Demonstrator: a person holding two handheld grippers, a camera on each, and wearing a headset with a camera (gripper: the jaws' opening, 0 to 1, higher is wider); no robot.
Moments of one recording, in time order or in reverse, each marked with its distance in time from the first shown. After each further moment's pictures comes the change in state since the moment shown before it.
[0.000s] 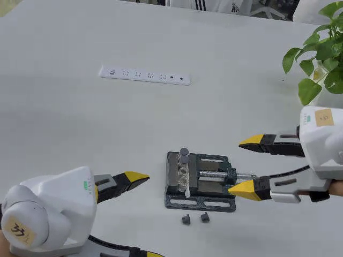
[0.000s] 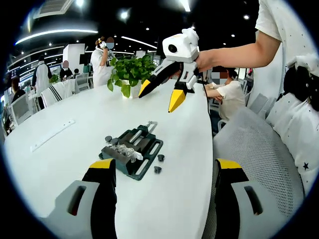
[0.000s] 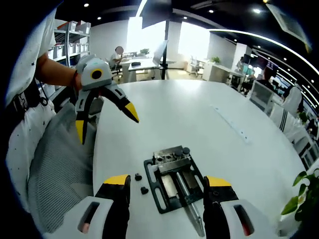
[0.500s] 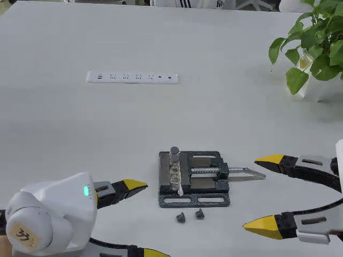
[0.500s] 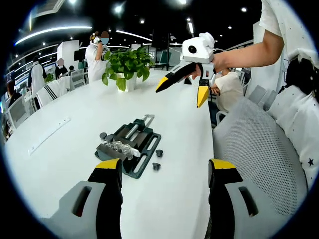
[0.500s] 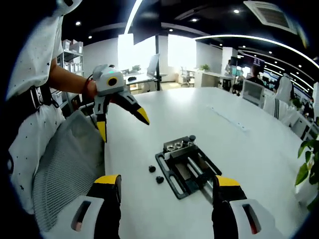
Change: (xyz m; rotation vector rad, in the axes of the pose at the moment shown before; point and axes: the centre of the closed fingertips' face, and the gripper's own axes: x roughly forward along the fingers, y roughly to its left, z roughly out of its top) left arm 0.016 -0.003 -0.009 0.029 0.075 -0.027; right arm -0.030 0.031 -0.042 0.126 -0.132 -0.021
